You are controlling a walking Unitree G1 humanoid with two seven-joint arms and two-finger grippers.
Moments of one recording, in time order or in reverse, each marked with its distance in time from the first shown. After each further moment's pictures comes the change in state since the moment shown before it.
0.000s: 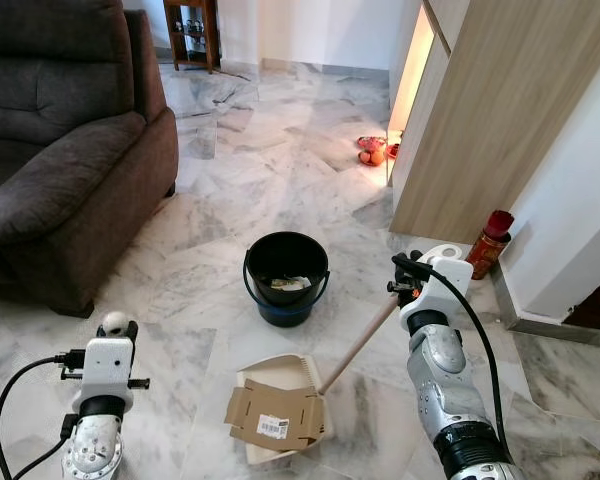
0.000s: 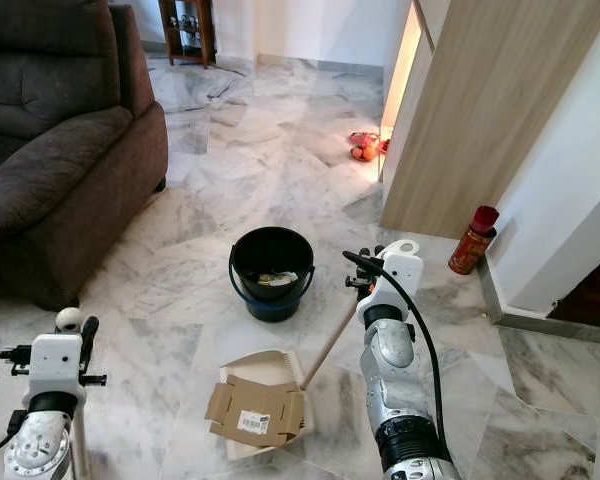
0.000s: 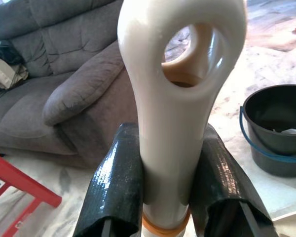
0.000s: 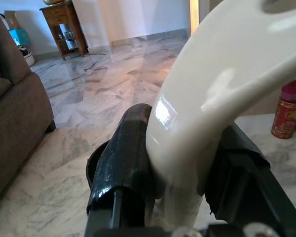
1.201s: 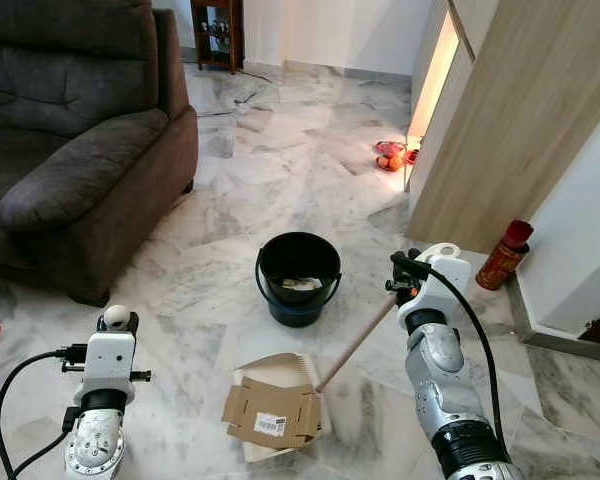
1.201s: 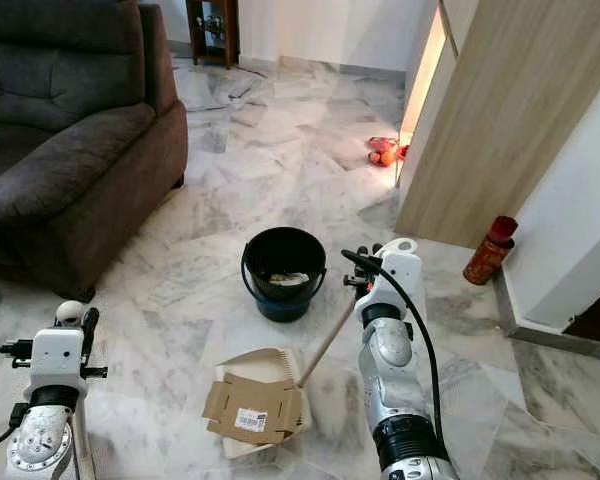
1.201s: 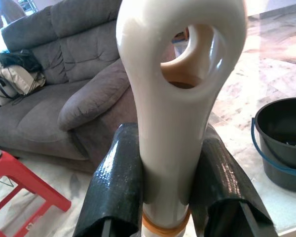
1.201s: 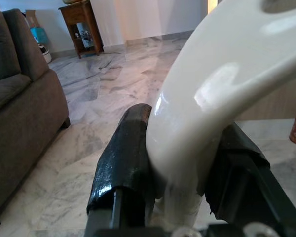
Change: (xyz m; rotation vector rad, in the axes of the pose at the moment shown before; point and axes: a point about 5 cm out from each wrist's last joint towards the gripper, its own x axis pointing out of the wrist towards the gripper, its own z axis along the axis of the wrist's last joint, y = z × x) left arm 0.006 -0.001 0.006 0.005 -0.061 0.003; right arm 0.001 0.004 0.001 0.007 -0.008 0.015
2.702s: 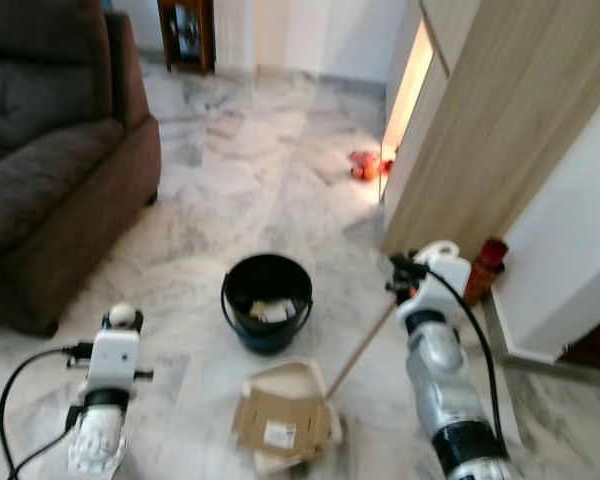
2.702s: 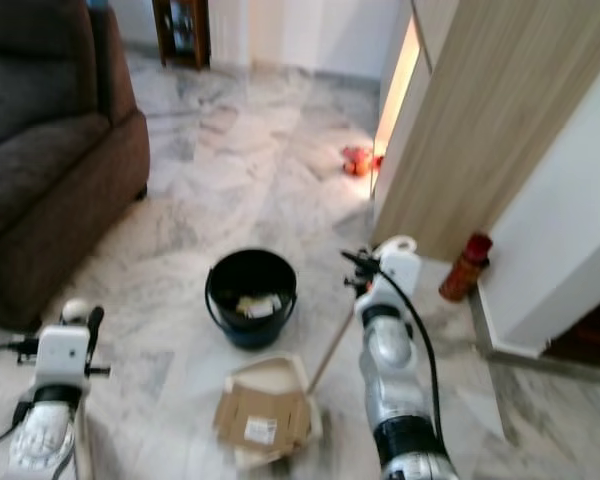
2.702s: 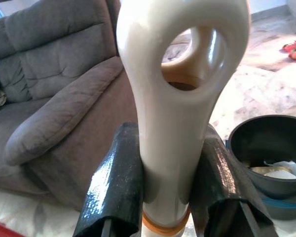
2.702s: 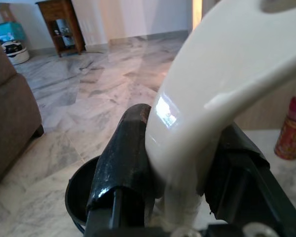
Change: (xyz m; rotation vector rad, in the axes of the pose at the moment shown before) left arm 0.003 -0.001 0.000 0.031 -0.013 -0.016; right arm 0.001 0.006 -0.004 0.003 0.016 0.013
